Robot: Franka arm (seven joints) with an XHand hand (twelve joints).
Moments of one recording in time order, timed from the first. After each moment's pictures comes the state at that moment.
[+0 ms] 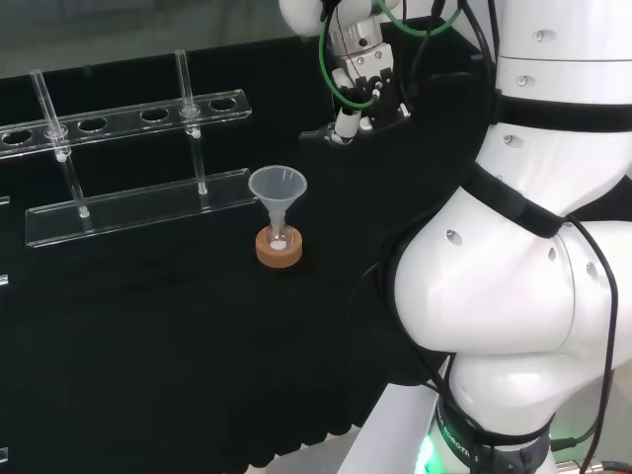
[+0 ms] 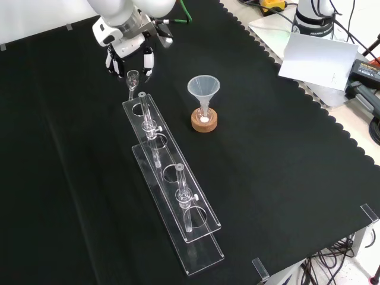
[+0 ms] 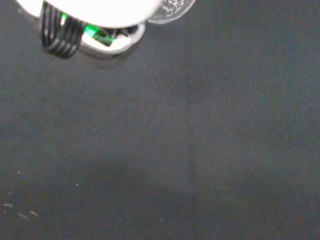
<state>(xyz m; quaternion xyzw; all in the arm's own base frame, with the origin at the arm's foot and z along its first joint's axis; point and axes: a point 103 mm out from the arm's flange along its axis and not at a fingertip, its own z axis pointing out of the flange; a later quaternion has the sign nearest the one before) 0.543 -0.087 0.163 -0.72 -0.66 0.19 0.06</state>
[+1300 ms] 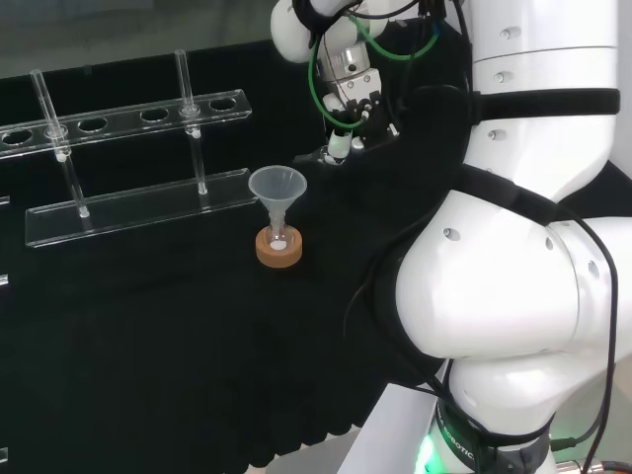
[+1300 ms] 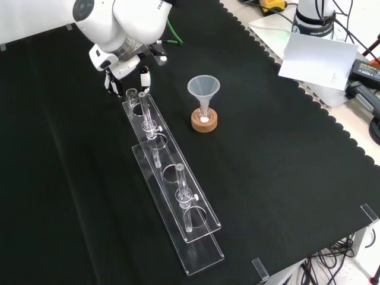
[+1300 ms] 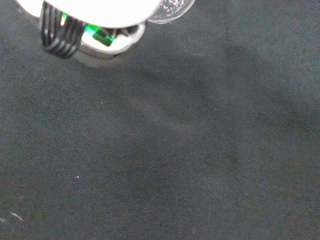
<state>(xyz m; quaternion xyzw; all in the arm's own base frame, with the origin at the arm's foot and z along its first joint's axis) 0.566 -0.081 0.107 -0.70 -0.67 0.21 0.08</state>
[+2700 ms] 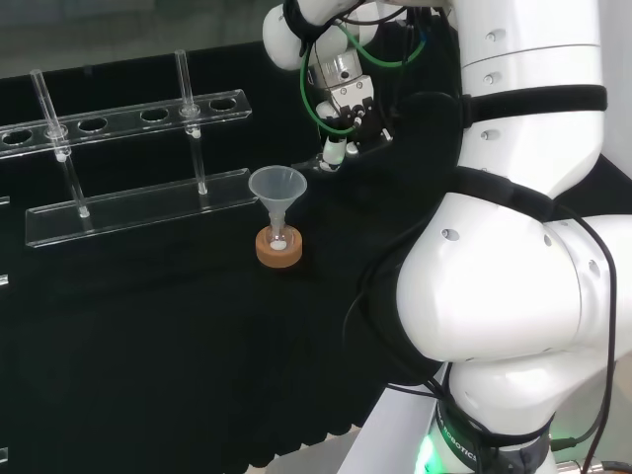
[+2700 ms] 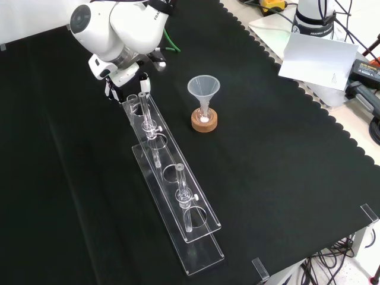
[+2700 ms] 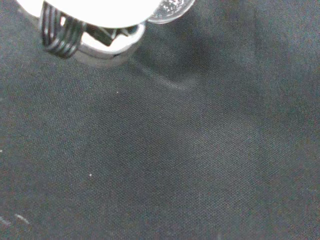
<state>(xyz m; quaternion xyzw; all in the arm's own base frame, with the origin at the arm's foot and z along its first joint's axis) 0.573 -0.075 0.091 -0.70 -0.68 0.22 0.09</state>
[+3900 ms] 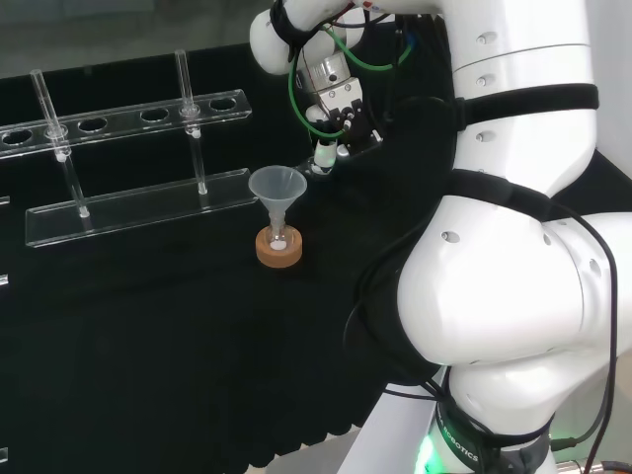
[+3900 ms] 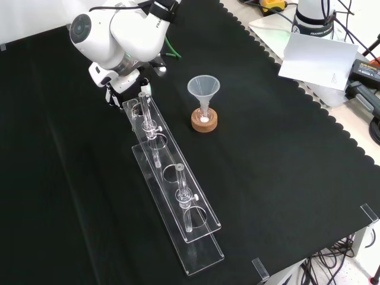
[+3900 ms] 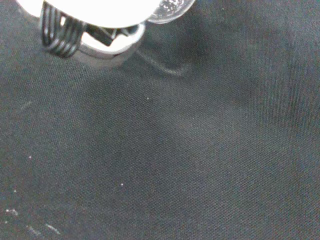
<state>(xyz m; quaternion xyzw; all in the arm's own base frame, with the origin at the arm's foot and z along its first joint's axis) 0.578 -0.060 0.086 -0.69 -0.68 0.24 0.09</state>
